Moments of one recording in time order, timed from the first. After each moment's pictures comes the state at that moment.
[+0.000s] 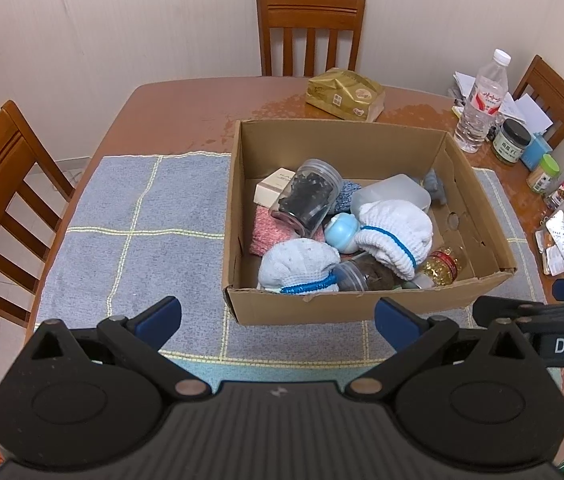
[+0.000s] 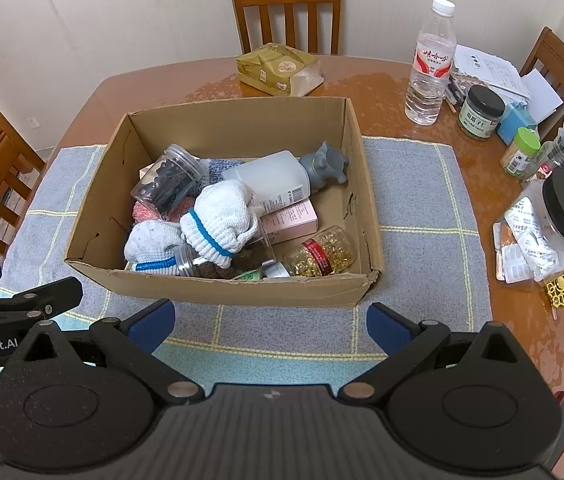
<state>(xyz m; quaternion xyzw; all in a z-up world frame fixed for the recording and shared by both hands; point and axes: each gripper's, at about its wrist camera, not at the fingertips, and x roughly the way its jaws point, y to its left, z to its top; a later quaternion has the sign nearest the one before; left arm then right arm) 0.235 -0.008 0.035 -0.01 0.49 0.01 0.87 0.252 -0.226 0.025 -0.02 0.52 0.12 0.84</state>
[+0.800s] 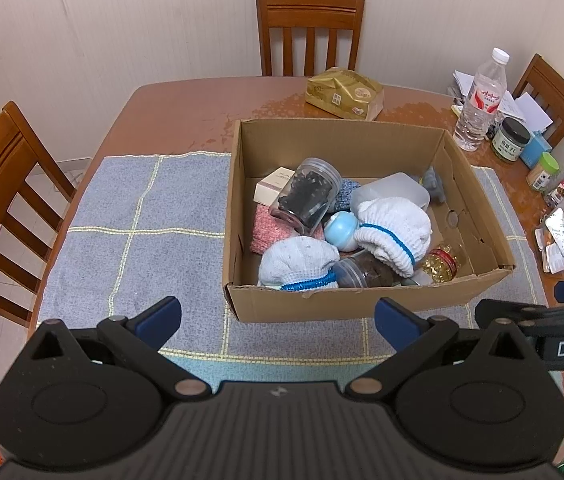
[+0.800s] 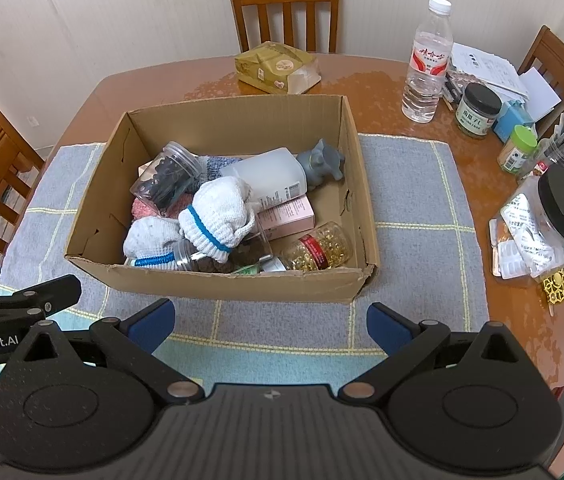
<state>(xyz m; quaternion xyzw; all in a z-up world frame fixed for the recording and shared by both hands) 0.232 -0.010 0.036 -0.01 0.49 0.01 0.87 0.247 -0.228 0.026 -0.02 0.53 0.12 0.84</state>
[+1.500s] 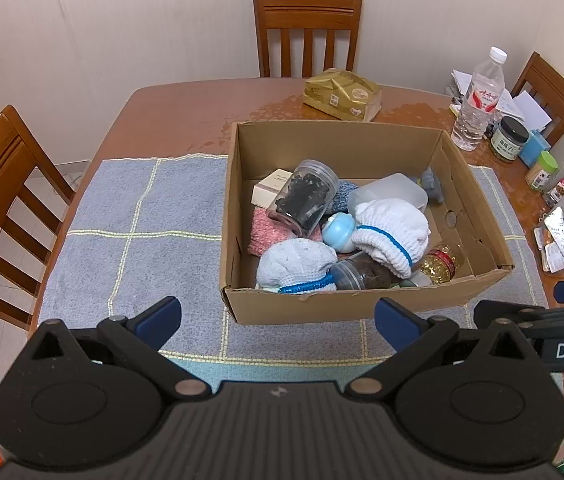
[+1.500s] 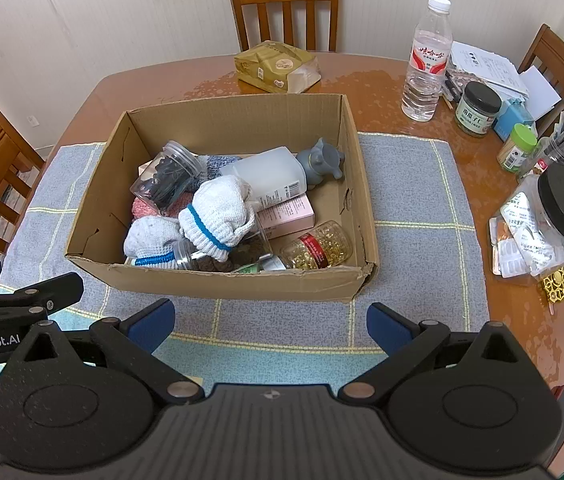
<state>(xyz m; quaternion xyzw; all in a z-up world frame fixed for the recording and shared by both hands) 0.233 -0.012 0.040 -0.01 0.49 0.01 0.87 0.247 -0.229 0.027 -0.02 0.53 0.12 0.84</state>
